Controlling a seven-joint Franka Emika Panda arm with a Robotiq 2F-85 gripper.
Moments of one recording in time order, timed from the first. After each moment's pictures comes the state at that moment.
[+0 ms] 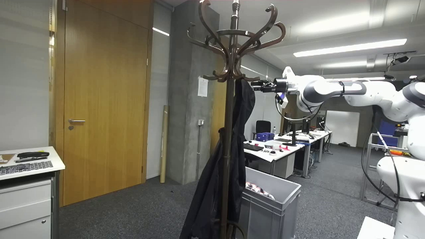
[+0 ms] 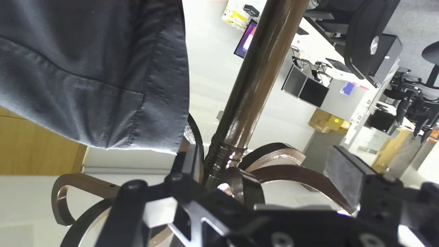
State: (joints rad) arm 1.60 -0.74 -1.10 -2.20 -0.24 3.26 -0.82
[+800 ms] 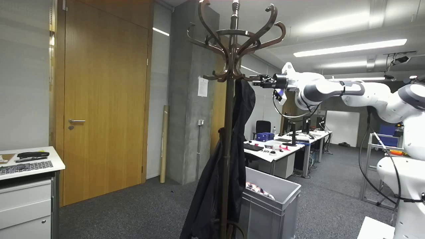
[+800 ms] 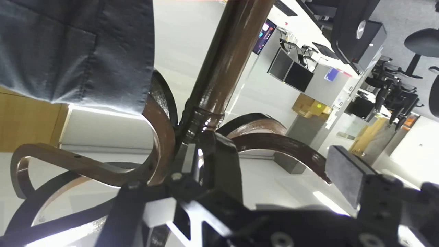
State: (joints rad) arm 1.69 -0.78 -1.10 -2.17 -0.32 3.26 -0.82
